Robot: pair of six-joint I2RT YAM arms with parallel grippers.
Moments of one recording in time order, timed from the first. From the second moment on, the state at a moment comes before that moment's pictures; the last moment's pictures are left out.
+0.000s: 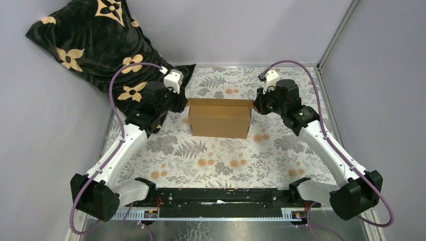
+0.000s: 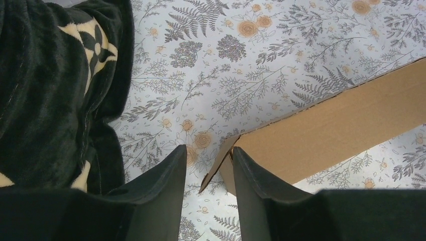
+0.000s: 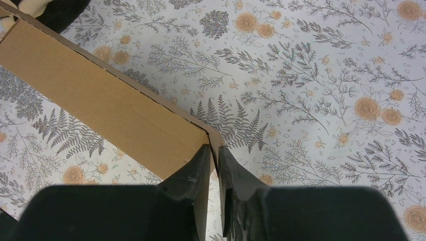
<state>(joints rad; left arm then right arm) -0.34 1.17 1.03 -0.28 0.12 0.00 0.41 1.19 1.08 -0.41 -0.14 0.01</state>
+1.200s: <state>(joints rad) -0.33 1.20 1.05 -0.29 0.17 -0.03 0.41 1.20 1.09 -0.41 -0.14 0.01</state>
